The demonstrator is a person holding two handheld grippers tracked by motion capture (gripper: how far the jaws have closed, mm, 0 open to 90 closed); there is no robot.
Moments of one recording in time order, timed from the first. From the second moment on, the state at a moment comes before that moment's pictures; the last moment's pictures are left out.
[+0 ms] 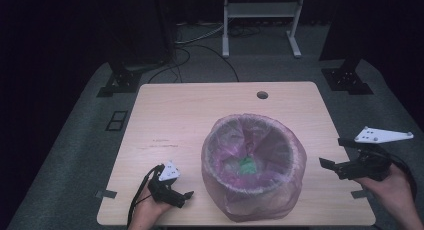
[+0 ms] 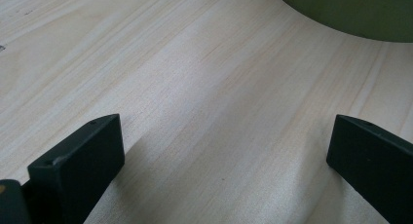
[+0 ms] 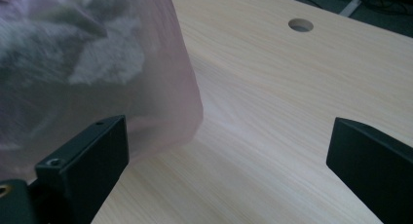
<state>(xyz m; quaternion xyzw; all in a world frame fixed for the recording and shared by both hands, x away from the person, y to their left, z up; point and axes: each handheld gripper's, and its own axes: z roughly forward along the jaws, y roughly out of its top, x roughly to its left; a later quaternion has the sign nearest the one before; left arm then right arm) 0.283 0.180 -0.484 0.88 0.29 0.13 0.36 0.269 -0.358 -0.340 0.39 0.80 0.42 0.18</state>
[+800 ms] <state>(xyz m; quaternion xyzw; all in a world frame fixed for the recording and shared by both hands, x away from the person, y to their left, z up) 0.283 0.180 -0.484 0.88 0.29 0.13 0.36 0.283 -0.301 -0.293 0.32 0.82 0.45 0.15</state>
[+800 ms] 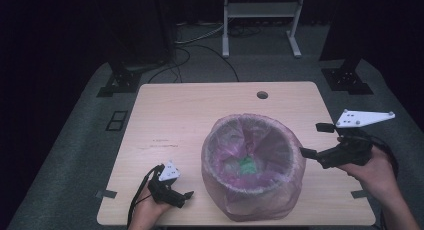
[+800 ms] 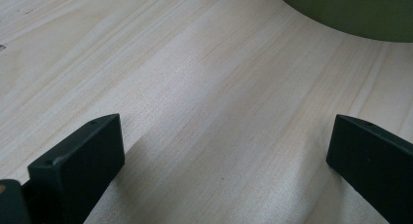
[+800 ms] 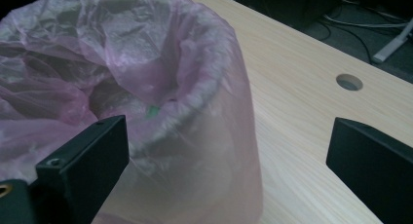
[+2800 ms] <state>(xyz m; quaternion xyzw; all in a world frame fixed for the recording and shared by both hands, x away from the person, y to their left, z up) 0.282 0.180 -0.484 0.87 0.29 0.13 0.36 0.324 -0.110 -0.273 0.17 0.87 0.45 0.06</state>
